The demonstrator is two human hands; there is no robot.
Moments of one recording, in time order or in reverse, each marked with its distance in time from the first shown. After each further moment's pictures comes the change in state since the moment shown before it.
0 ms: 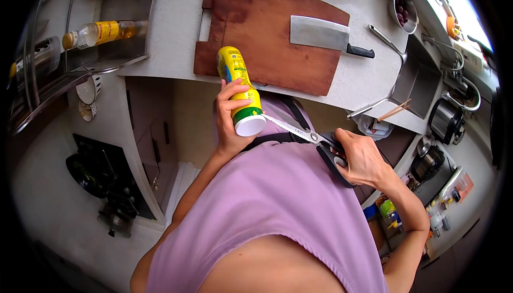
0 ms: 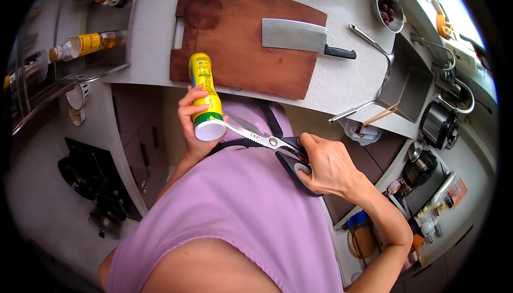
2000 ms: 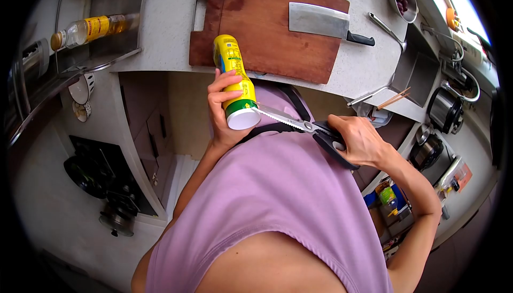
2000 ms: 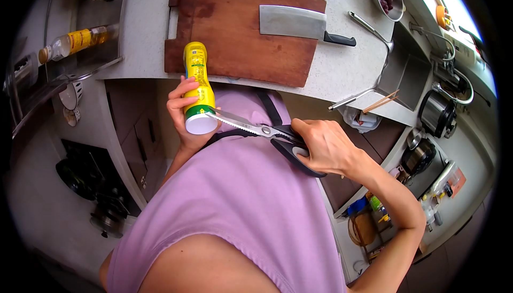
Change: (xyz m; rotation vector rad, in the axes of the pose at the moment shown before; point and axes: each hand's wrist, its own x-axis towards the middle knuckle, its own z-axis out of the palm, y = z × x) left_hand -0.001 -0.009 -0.006 -0.073 0.046 0.022; right_hand 0.024 0.003 0.002 0.008 -0.049 -0.112
